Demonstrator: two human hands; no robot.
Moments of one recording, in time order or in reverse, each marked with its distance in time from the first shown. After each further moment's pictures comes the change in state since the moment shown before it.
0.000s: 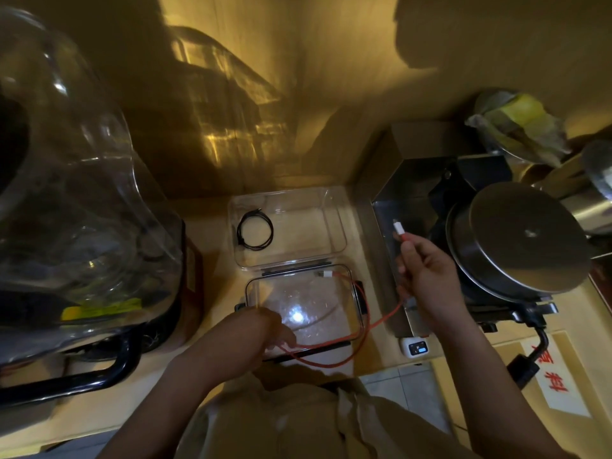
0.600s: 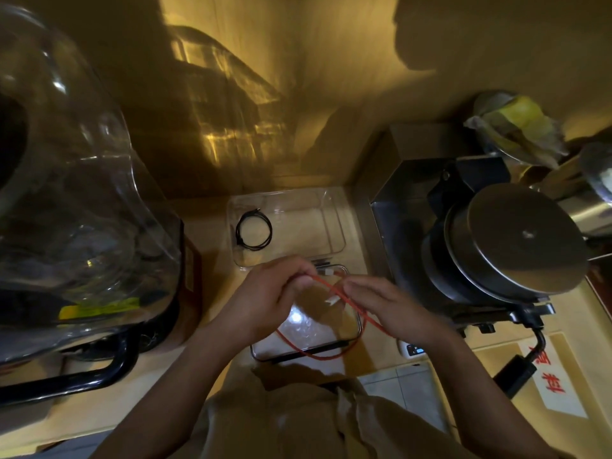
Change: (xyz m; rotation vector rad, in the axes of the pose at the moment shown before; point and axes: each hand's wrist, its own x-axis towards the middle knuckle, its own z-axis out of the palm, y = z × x) left_hand 0.033 0.017 -0.023 -0.315 0.566 0.119; right_hand -0.023 -0.010 0.030 -0.396 -0.640 -0.013
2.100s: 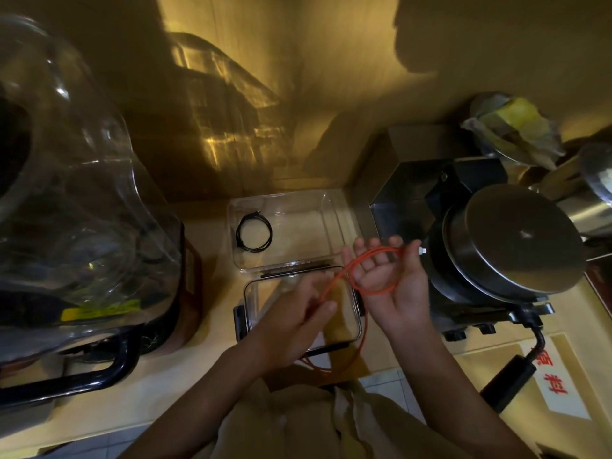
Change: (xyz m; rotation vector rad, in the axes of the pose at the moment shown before) left_hand -0.013 -0.005 0.052 -0.383 -0.085 -0.088; right_hand 0.031 0.008 0.012 1.527 0.534 -0.155
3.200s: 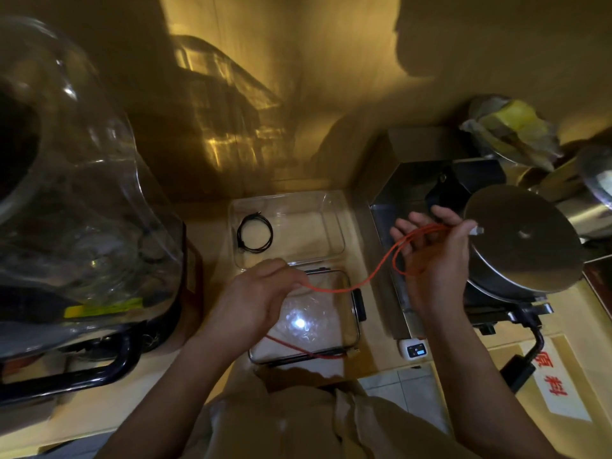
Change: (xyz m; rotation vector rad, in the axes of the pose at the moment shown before) left_hand -0.009 0.021 -0.052 0.581 0.188 0.263; right_hand 0.005 -0.047 0.005 -0.466 0.043 -0.467
